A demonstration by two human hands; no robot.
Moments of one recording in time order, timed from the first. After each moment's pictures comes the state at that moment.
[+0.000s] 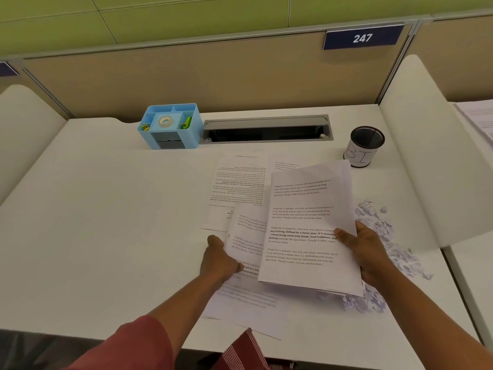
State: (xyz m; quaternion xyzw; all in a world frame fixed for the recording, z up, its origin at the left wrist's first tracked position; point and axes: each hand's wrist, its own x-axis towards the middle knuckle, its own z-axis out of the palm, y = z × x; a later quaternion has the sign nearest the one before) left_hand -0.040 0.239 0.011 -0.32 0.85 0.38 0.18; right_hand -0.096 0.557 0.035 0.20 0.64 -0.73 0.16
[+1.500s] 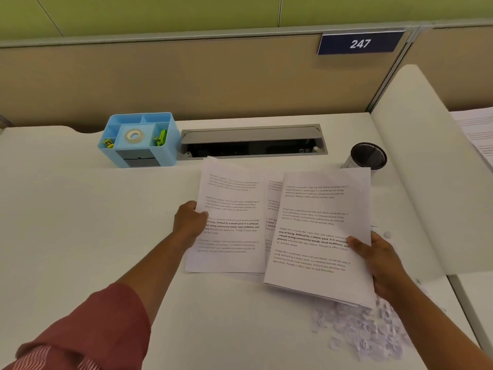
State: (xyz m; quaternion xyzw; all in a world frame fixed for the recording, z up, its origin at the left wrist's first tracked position) left_hand -0.231 0.154 0.011 -0.31 0.83 0.45 0.12; right_hand -0.161 0.559 0.032 0.28 0.62 -0.72 0.12
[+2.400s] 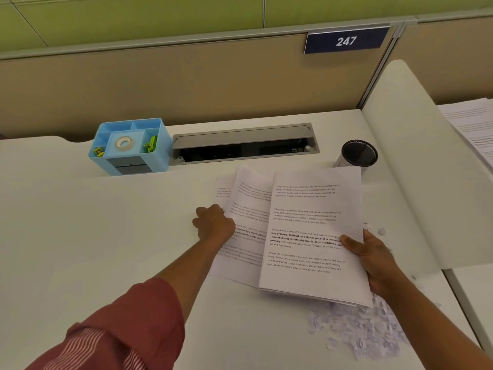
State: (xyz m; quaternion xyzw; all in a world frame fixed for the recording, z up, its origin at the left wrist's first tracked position) left_hand -0.245 0.233 -0.003 -0.29 0.90 0.27 0.17; right_hand -0.165 0.565 0.024 0.29 0.58 -0.75 0.15
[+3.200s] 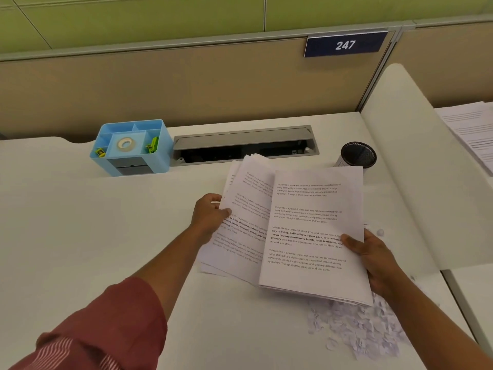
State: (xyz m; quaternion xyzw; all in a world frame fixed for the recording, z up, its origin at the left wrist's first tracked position) left_hand -0.252 0.207 0.022 -0.26 0.77 0.57 0.13; right_hand -0.165 0.566 0.030 0.29 0.59 -0.74 0.15
